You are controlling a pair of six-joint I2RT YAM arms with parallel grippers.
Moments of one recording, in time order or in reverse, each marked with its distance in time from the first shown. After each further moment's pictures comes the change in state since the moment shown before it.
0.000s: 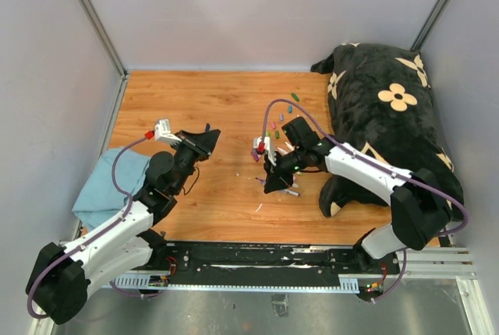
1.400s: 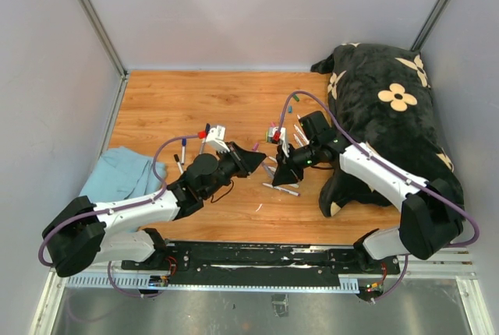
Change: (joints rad) left arm -0.335 0.307 0.092 0.024 0.030 0.014; right arm -0.079 -0.069 -0.015 -0.038 0.014 0.008
